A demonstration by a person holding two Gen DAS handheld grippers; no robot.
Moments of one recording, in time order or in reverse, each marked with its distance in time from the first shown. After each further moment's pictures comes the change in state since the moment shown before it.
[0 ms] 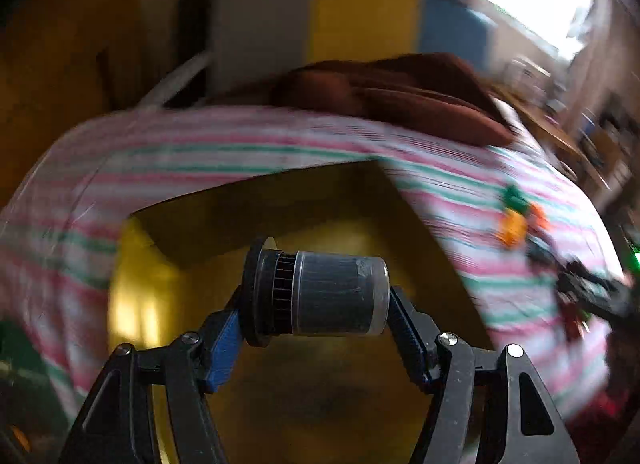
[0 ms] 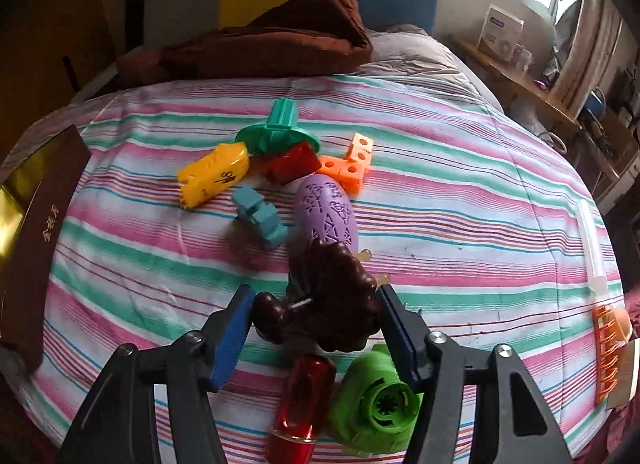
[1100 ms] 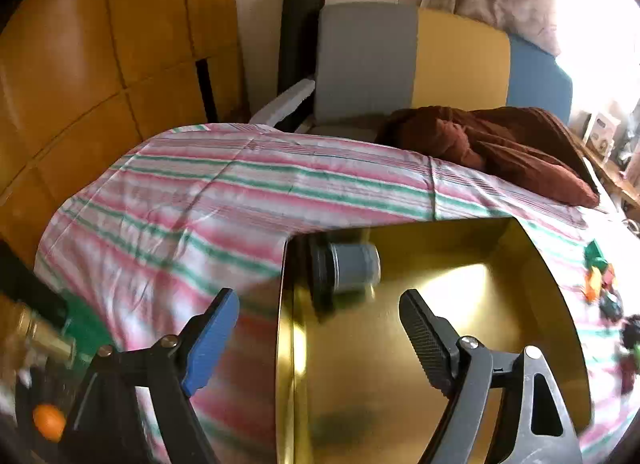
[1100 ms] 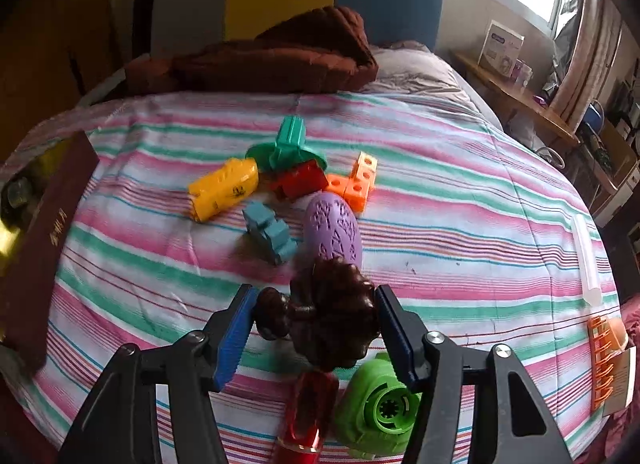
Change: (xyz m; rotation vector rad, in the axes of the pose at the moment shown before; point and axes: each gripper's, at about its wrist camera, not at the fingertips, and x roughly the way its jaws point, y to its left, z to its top) left arm -0.039 0.074 -0.014 -0.100 -0.157 0.249; right arm -0.012 0.004 0.002 0.000 -0.059 0.005
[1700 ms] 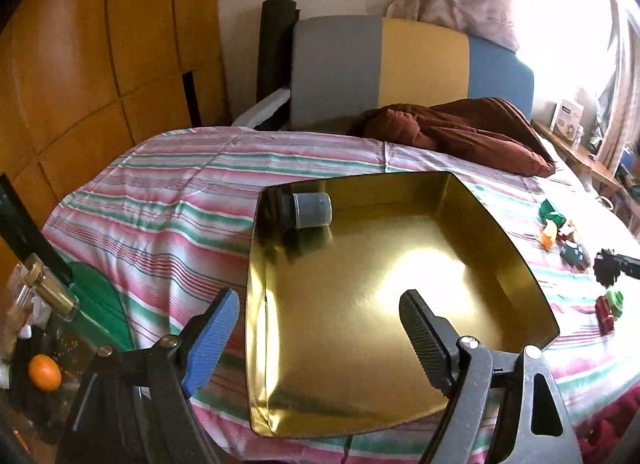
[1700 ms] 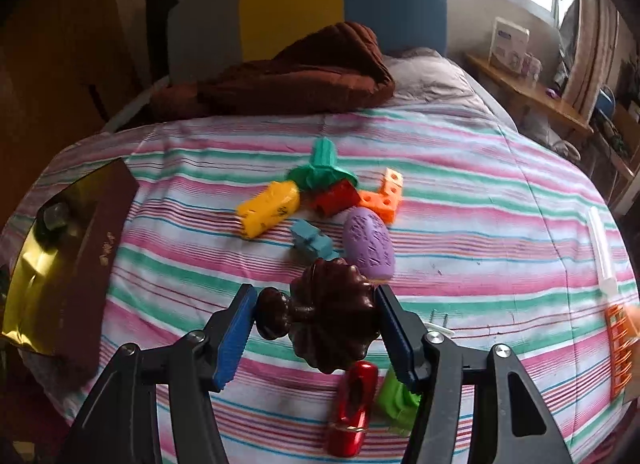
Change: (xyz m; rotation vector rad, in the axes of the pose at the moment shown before) left arm -0.065 -0.022 -0.069 0.042 -0.038 -0.067; right arm -0.039 0.023 0.006 0.026 -0.056 0.104
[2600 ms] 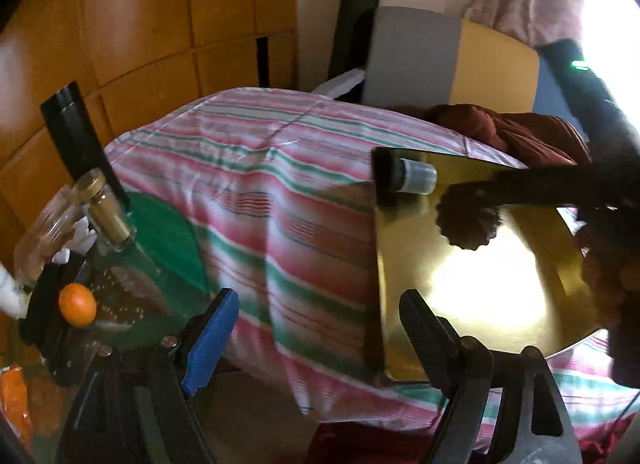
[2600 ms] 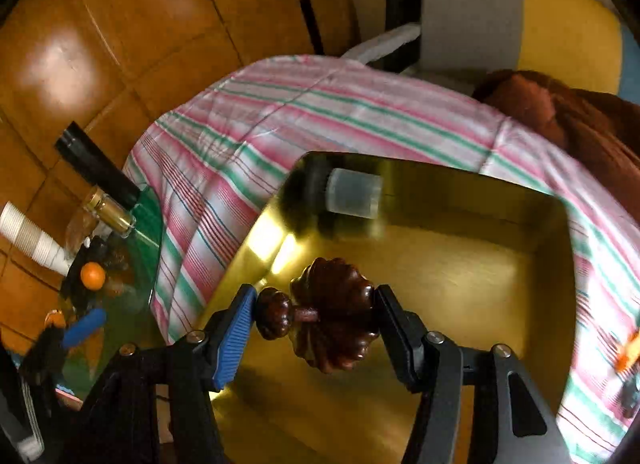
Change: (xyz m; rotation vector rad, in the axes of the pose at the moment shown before) left arm -0.006 0.086 -0.044 -0.186 0.056 0.142; right arm 0.053 0.393 0.046 -0.383 0.206 0.497
